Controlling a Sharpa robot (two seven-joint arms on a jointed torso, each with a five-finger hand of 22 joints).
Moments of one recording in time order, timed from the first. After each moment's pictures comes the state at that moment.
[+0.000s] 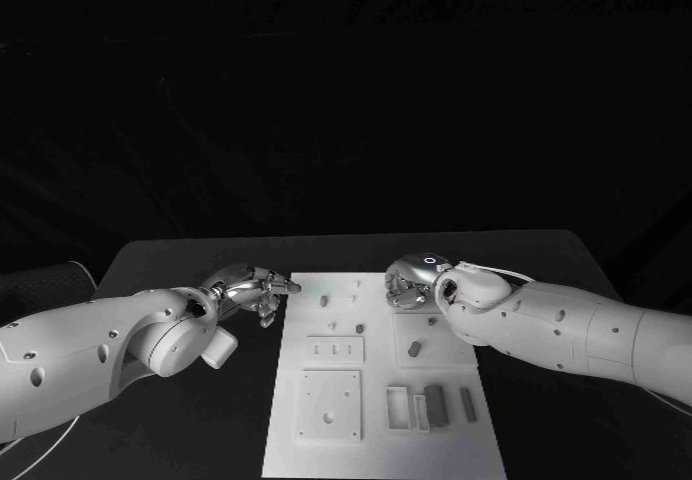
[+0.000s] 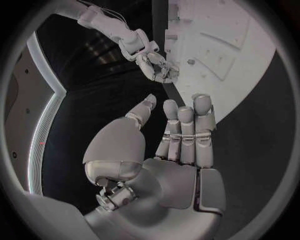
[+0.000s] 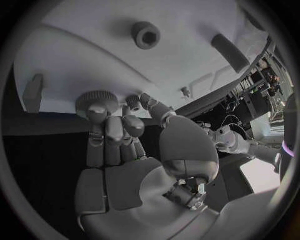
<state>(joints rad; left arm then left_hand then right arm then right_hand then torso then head) 1.34 -0.82 -0.23 1.42 -0.32 -0.19 0.06 1.01 -0.05 0.36 -0.22 0.07 0.78 0.14 0.38 0.39 1.10 0.02 0.98 0.63 1.10 -0.08 1.12 0.94 0.02 1.19 -0.17 0.68 1.23 1.26 -0.59 -0.21 1.12 -1.58 -0.33 -0.12 0.99 -0.11 0.58 -0.27 0.15 0.86 0.13 0.36 0.42 1.24 0.02 1.27 0.86 1.26 -0.07 1.41 1.06 0.21 1.16 -0.03 0.94 1.31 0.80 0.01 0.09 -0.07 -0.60</state>
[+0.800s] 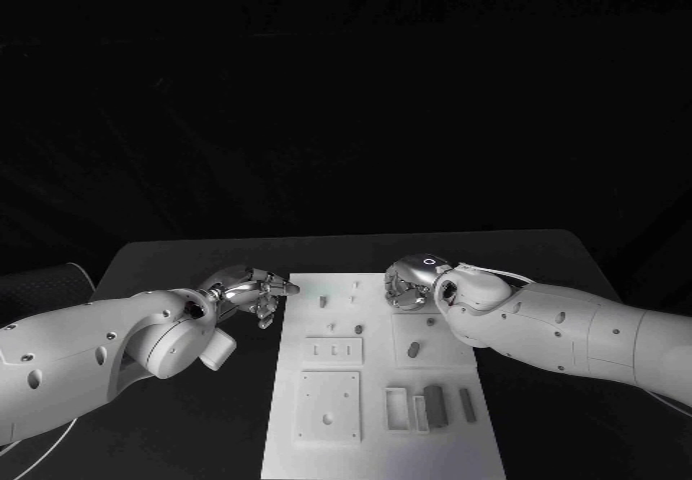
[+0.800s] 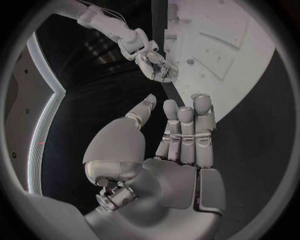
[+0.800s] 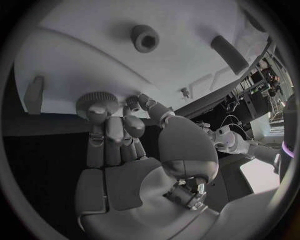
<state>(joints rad) 1.34 -0.82 -0.23 1.42 -0.32 -0.19 0.06 1.01 -0.05 0.36 -0.22 0.07 0.78 0.14 0.38 0.39 1.10 0.03 0.98 0.63 1.09 -0.08 1.12 0.94 0.02 1.19 -0.17 0.68 1.24 1.26 -0.60 -0.21 1.13 -1.59 -0.34 -0.13 1.01 -0.09 0.58 -0.28 0.16 0.86 0.13 0.36 0.42 1.25 0.02 1.27 0.86 1.26 -0.07 1.41 1.07 0.21 1.16 -0.03 0.94 1.31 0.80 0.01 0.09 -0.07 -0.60</state>
